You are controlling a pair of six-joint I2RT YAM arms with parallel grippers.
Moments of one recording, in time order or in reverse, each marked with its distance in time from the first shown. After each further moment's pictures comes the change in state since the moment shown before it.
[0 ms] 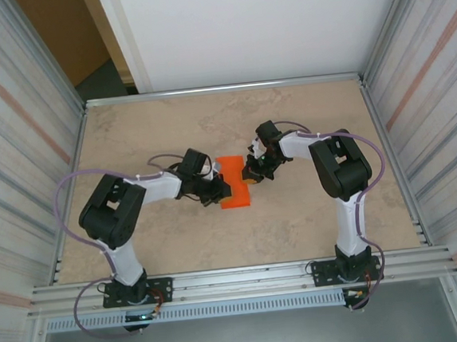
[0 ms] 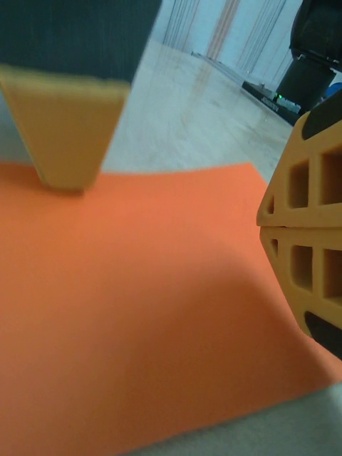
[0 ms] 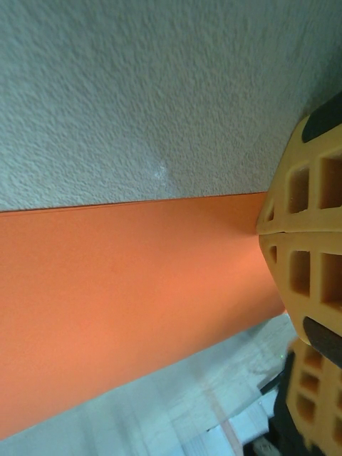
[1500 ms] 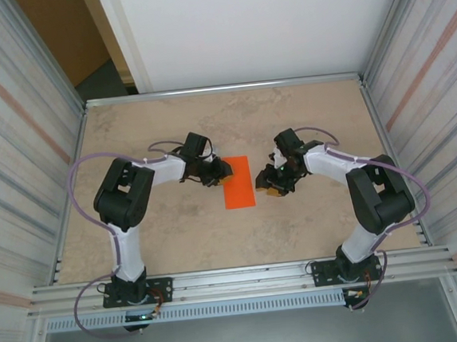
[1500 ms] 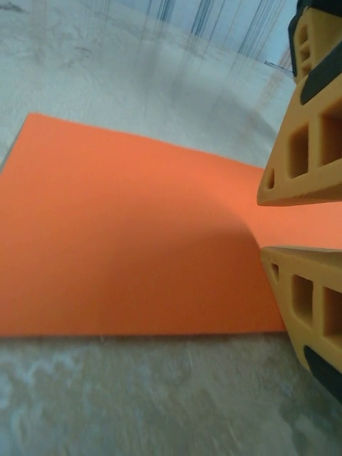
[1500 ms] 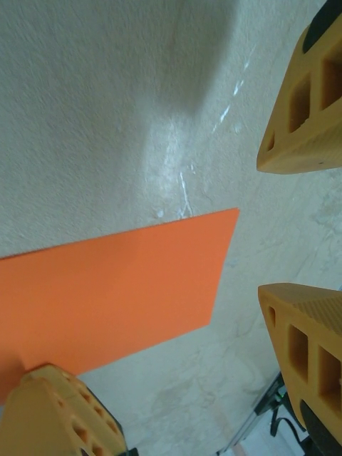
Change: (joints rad) left arm 0.070 0.174 0.251 -0.052 -0.081 -0.044; right arm -0.002 -0.431 -0.297 -0.076 0.115 0.084
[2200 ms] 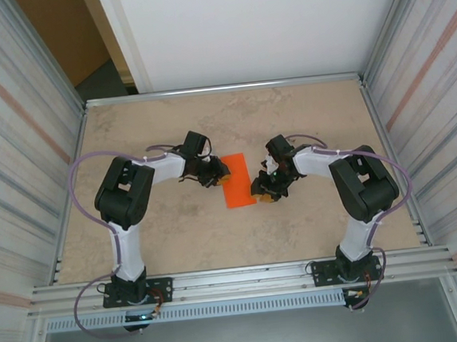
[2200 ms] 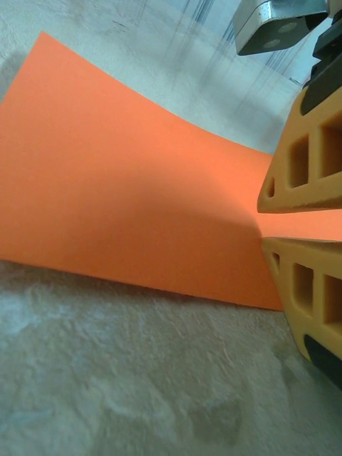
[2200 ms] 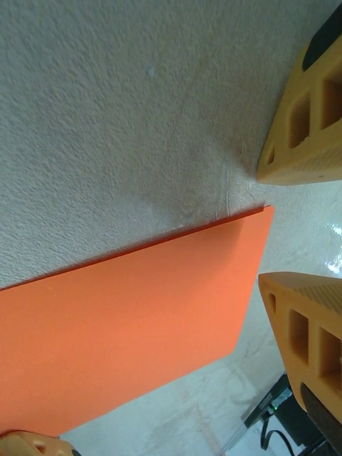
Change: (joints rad) left arm 0.008 0.018 0.029 -0.063 -0.026 -0.106; right arm 0.036 0.132 0.005 0.068 -0.043 0.000
